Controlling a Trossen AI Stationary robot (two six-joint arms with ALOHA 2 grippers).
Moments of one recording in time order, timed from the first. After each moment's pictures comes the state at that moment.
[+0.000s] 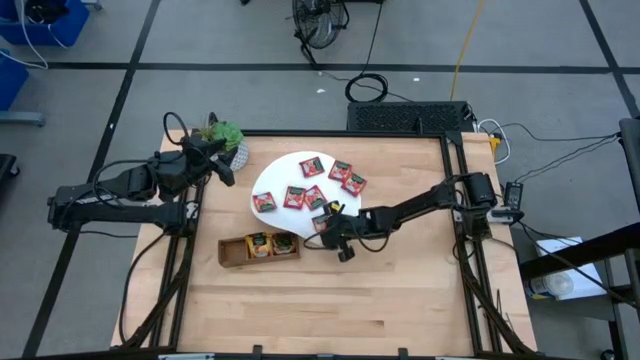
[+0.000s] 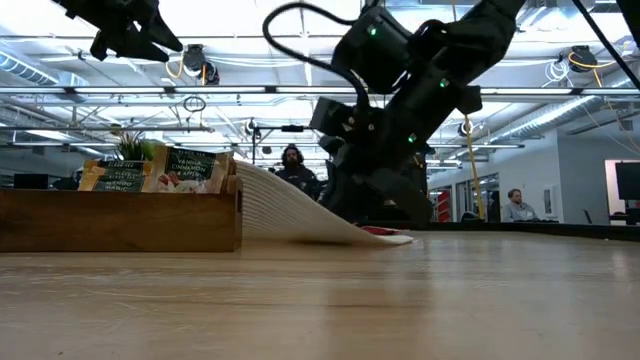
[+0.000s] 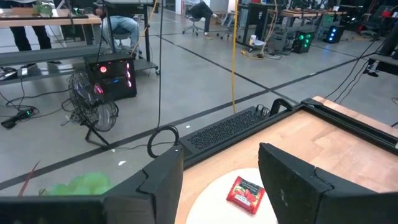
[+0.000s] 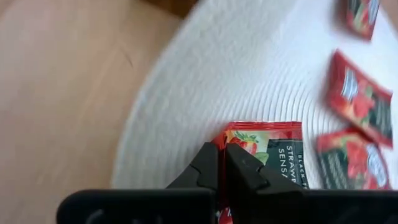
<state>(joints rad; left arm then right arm) 0.17 0.57 0.70 -0.37 -0.67 -0.28 0.09 1.94 1.03 0.08 0.18 -0.44</state>
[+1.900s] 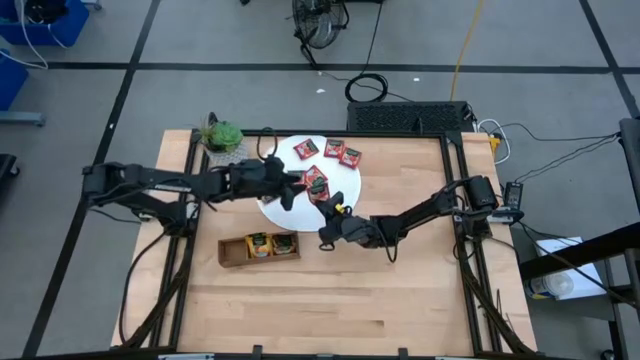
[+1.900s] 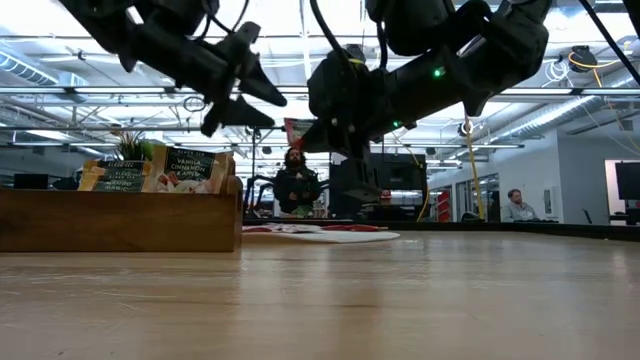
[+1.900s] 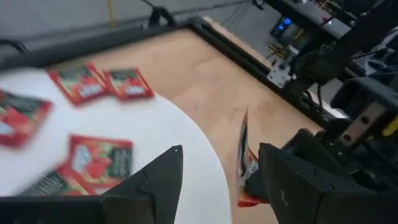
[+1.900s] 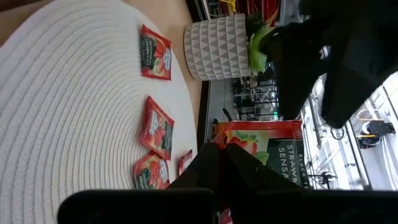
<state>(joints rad) 0.19 1.29 0.65 0.27 -0.09 -0.53 0.16 1.94 0.92 0.74 0.81 -1.16</state>
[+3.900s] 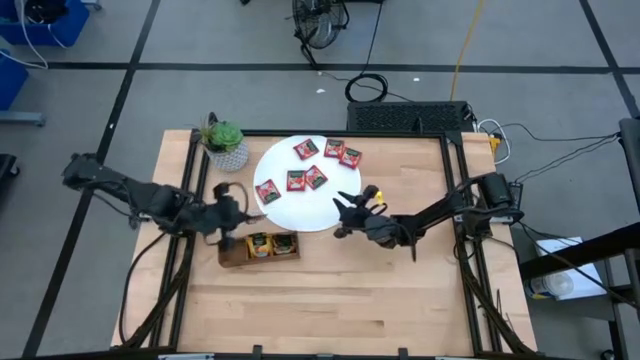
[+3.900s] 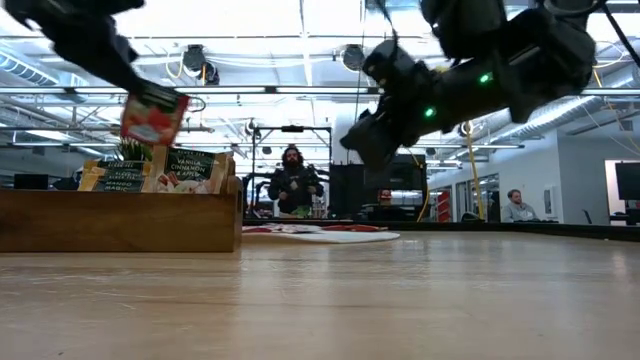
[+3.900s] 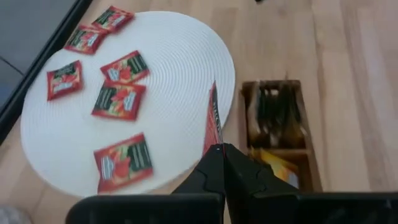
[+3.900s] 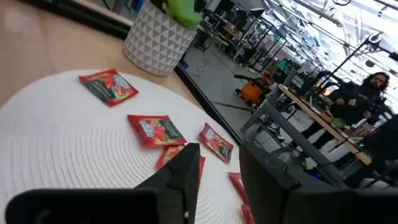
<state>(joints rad) -0.35 0.82 0.69 -0.70 -0.43 -0.32 0.17 1.83 0.69 0.96 0.94 -0.42</state>
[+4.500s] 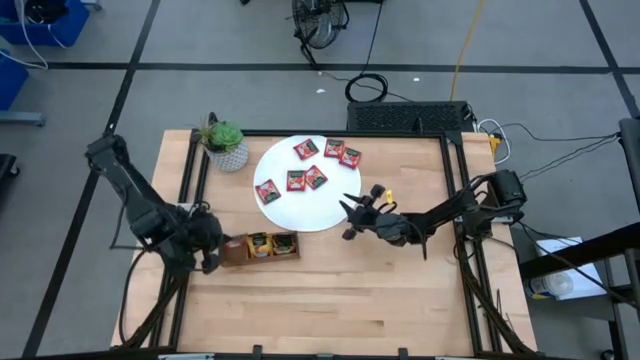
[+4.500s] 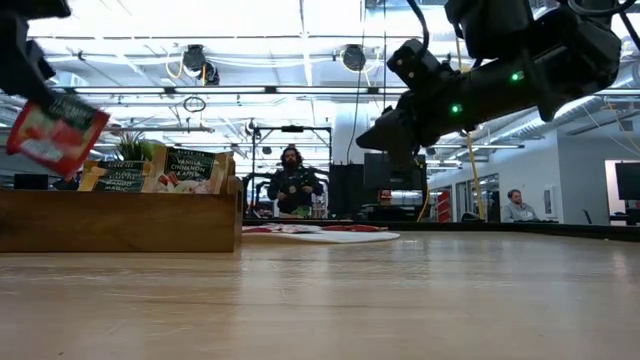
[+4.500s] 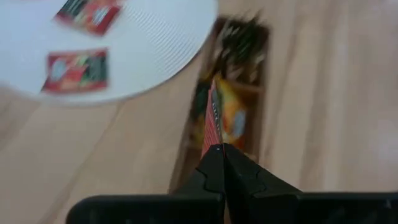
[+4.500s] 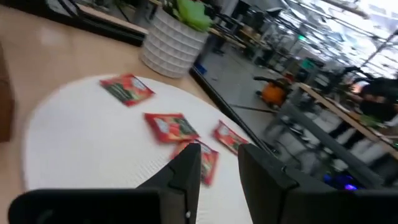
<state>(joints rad) -0.88 0.84 0.65 -0.97 -0.63 -1.15 0.17 1.73 0.58 0.96 0.86 -0.34</state>
